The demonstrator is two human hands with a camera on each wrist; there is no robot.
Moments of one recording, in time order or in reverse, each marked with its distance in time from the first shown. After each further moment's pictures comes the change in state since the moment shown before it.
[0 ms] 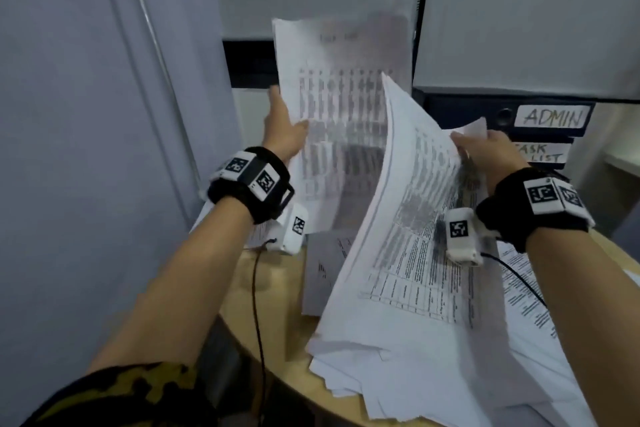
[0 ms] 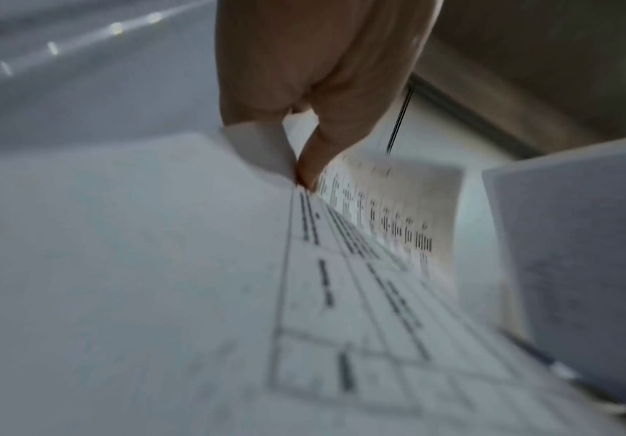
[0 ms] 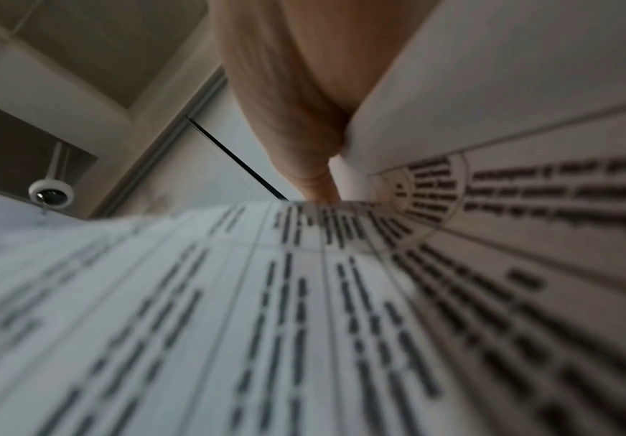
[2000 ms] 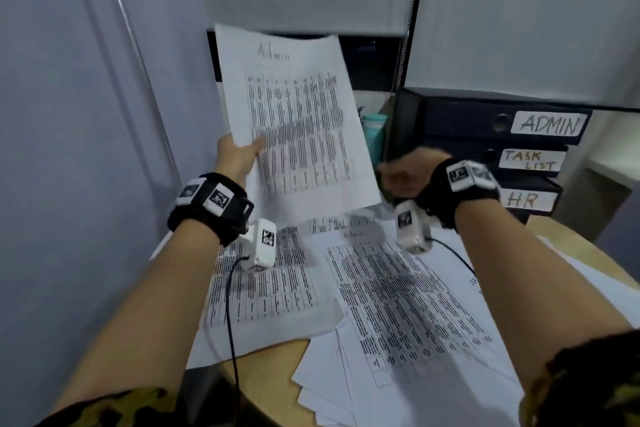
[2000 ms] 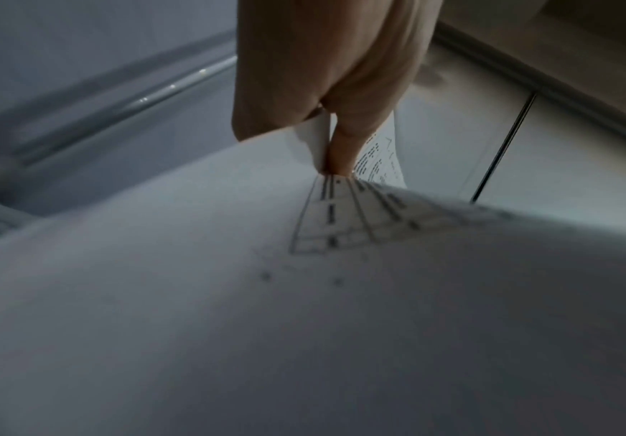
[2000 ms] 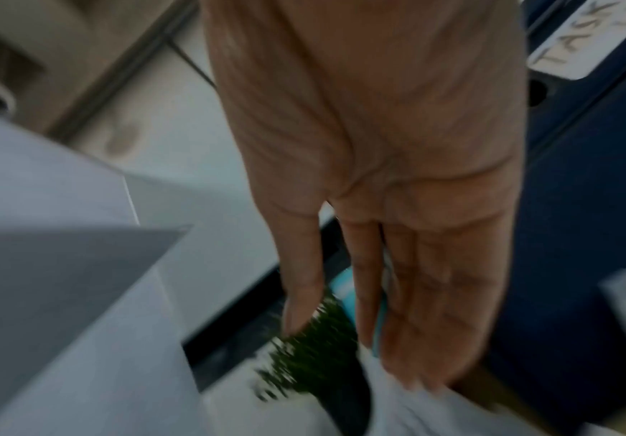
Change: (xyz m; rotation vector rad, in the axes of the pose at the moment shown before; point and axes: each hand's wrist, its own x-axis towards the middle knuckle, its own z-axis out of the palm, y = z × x) left_hand 0.011 -0.067 -0.020 -0.317 0.139 -0.301; right_hand 0.026 0.007 0.069 -0.363 -0.412 0.374
